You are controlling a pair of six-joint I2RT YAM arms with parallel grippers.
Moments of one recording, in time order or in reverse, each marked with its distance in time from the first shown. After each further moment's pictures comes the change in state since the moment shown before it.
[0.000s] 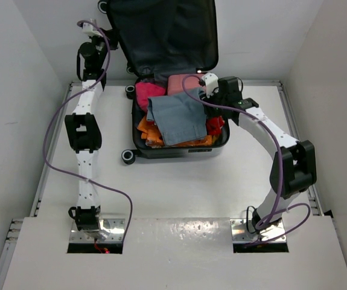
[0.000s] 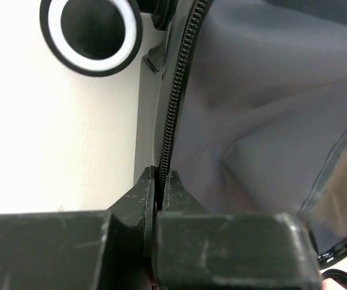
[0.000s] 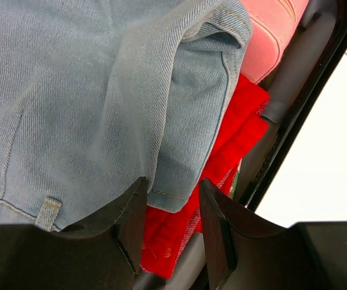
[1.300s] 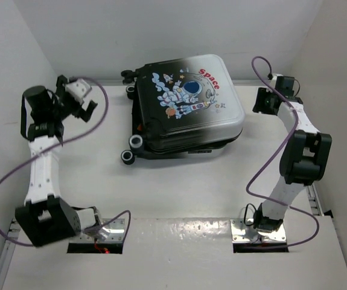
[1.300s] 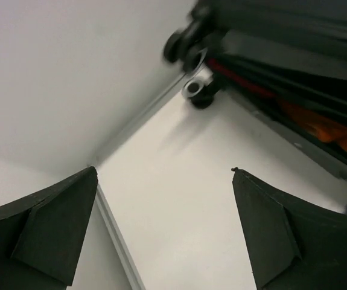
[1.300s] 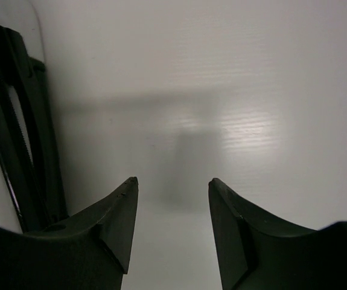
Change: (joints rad) left arm 0.282 -1.431 -1.393 -0.745 0.472 1.210; right arm -0.528 0.113 0.018 -0.008 -0.037 0.280
